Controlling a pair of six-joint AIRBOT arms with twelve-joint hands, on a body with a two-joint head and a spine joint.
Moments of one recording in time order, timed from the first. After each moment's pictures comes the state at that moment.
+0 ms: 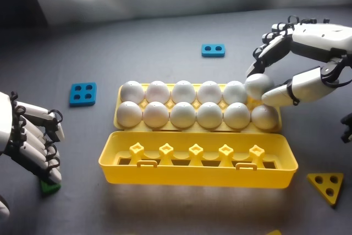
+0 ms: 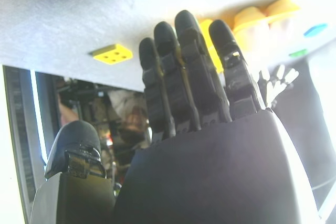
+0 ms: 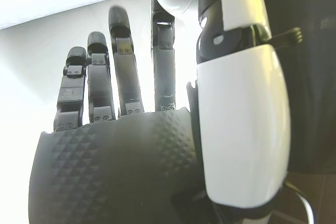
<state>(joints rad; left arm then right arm) 0.52 -0.86 1.11 1.43 -1.12 -0.21 -0.38 -1.13 1.35 -0.03 0.41 -0.47</state>
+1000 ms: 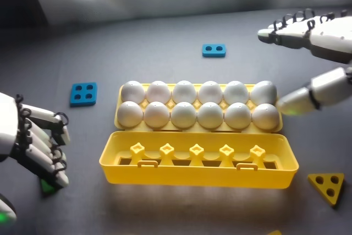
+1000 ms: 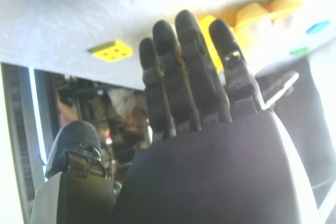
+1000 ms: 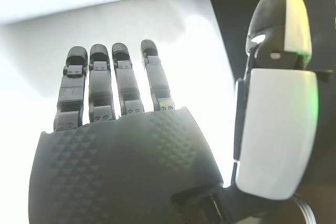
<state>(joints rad) 0.52 -0.85 1.07 1.41 -1.12 -0.23 -0.35 -1.00 1.26 -0.27 0.38 -0.53</state>
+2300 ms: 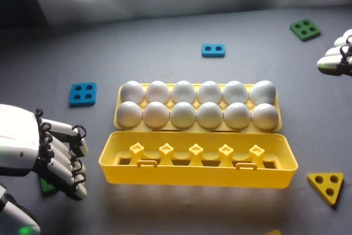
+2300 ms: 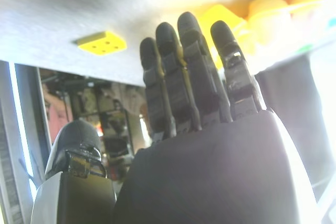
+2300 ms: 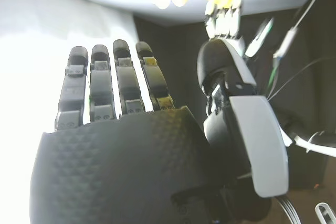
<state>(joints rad) 0.57 -0.87 1.00 1.33 -1.03 -0.18 -0.23 -0.49 0.88 -1.20 0.45 0.18</state>
